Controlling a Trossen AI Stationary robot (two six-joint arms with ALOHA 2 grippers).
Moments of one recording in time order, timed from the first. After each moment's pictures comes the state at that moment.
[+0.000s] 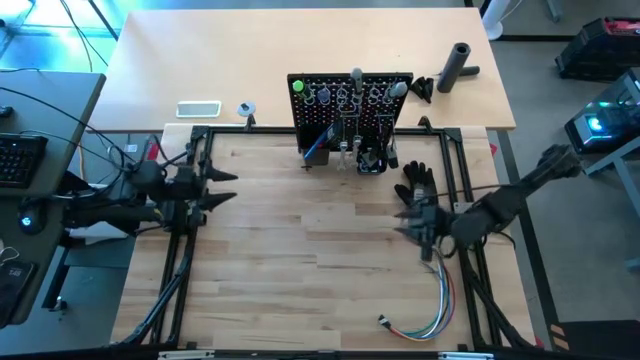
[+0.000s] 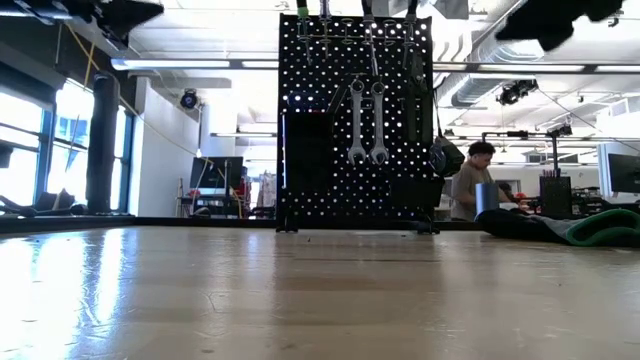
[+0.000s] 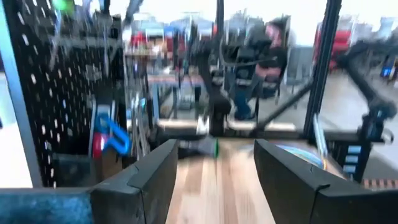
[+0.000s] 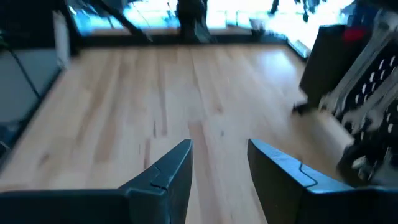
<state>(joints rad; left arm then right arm) 0.07 0.22 0.46 -0.21 -0.01 0.01 0.59 0.81 0.65 -0.37 0.68 0.31</state>
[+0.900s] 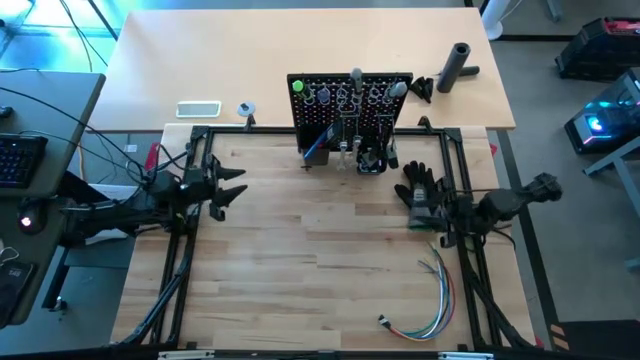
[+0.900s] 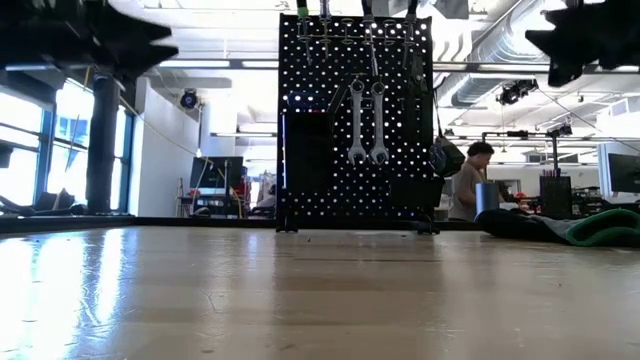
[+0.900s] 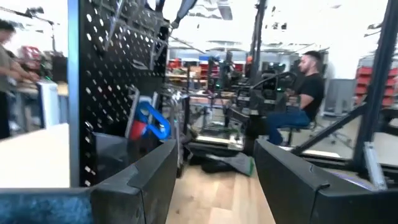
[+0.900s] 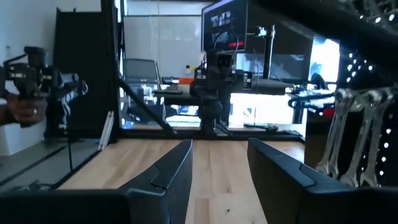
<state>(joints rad) 0.19 0.14 0.15 0.18 -0.06 -0.03 0.42 0.00 0.10 0.05 0.40 -0.09</state>
